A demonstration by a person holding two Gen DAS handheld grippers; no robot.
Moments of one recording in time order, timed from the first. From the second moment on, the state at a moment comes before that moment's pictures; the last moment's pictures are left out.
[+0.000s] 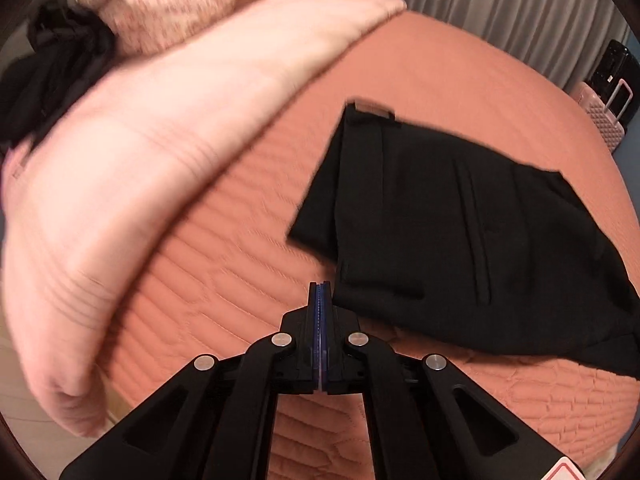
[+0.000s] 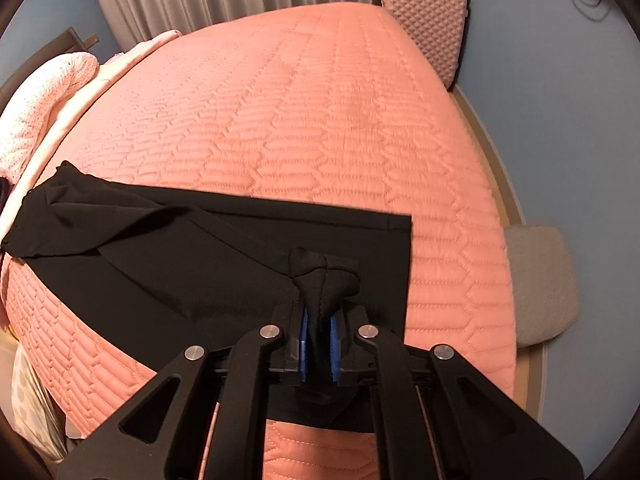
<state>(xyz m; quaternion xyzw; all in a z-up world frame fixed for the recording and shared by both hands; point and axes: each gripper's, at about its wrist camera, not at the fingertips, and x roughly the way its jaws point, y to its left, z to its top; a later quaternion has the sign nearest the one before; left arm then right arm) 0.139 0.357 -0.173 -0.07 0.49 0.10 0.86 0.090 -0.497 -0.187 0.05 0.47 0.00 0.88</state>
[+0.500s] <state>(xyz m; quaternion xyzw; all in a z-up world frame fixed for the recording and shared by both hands) 0.155 0.132 -0.175 0.08 0.50 -0.01 0.86 0.080 -0.471 -0.115 -0.01 0.36 0.00 0.93</state>
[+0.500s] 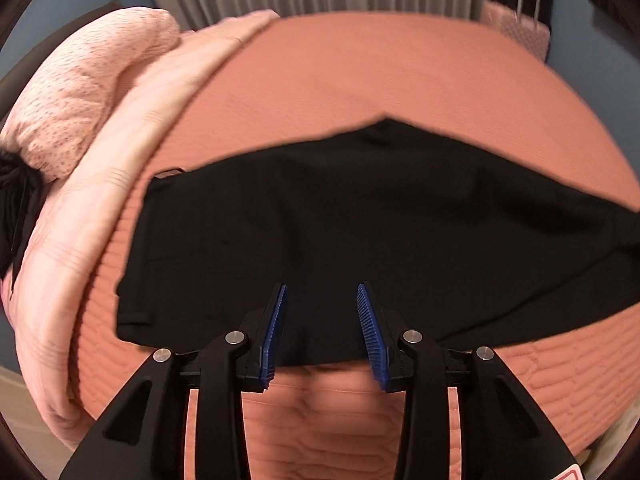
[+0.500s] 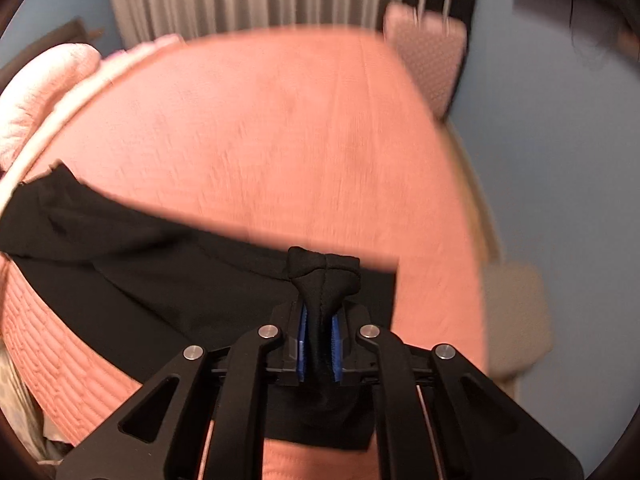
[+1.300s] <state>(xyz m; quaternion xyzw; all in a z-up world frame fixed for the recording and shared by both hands) 0.138 0.142 -0.207 0.04 0.53 0.05 0.85 0.086 -0.178 -0.153 -0.16 0.35 0.24 0.89</state>
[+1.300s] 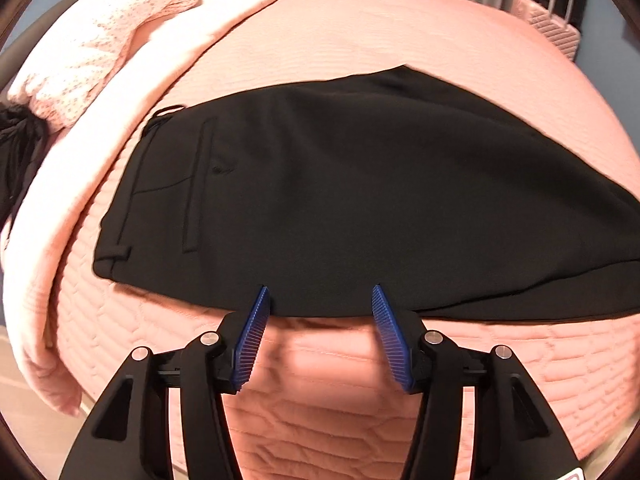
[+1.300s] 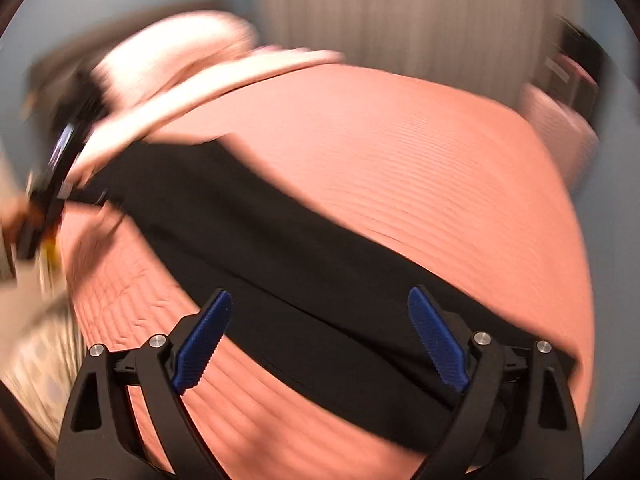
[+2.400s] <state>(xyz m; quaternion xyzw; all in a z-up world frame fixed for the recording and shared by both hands) 0.160 0.369 -0.181 -0.14 0.44 0.15 0.87 0.125 0.069 -0.229 -0.18 0.47 0.38 0.78</state>
